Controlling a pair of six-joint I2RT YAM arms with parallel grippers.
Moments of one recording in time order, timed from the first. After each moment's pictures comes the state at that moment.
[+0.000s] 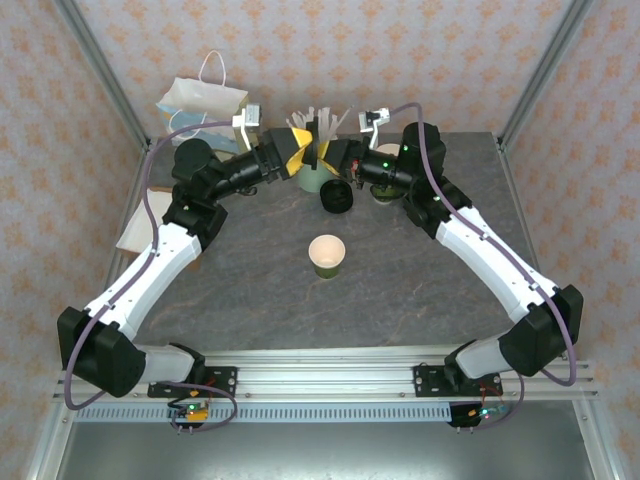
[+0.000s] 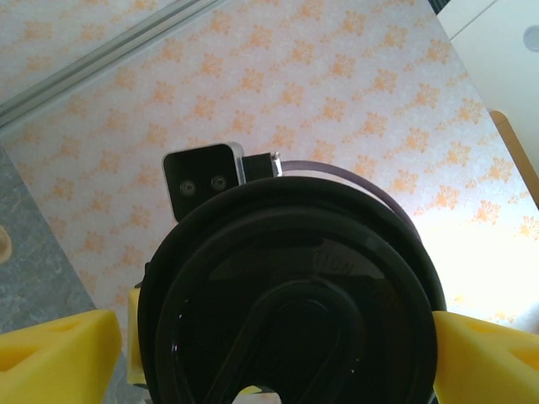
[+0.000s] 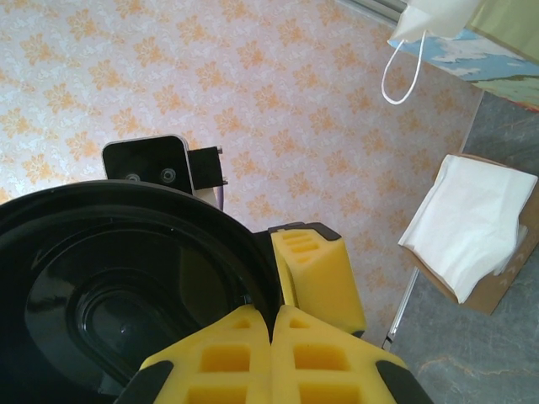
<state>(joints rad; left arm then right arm) -0.35 1.32 1.21 0.37 0.77 -1.27 0.53 1.42 1.38 0.04 -0.70 1.16</state>
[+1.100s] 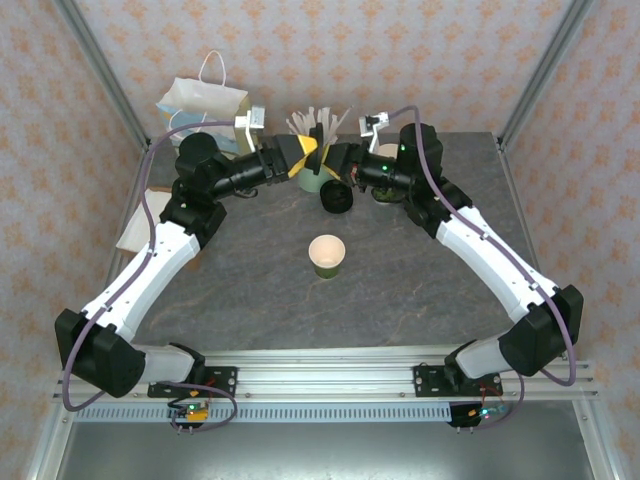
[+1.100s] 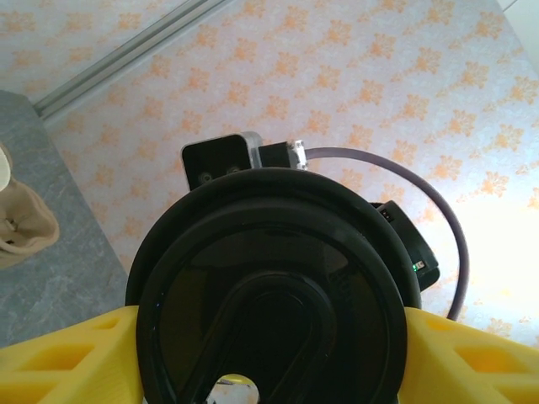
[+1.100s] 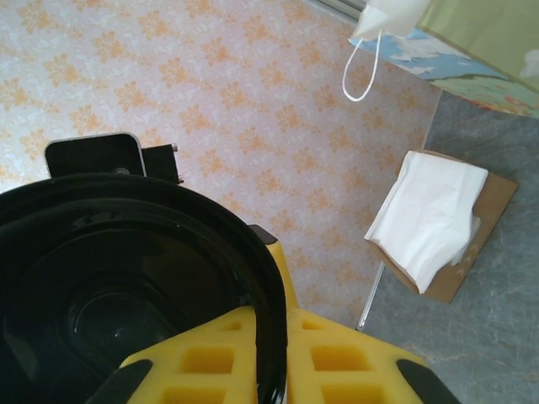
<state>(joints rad) -0.35 1.31 1.25 0.17 0.75 -1.12 0.53 1.42 1.38 -0.06 -0.67 1.08</state>
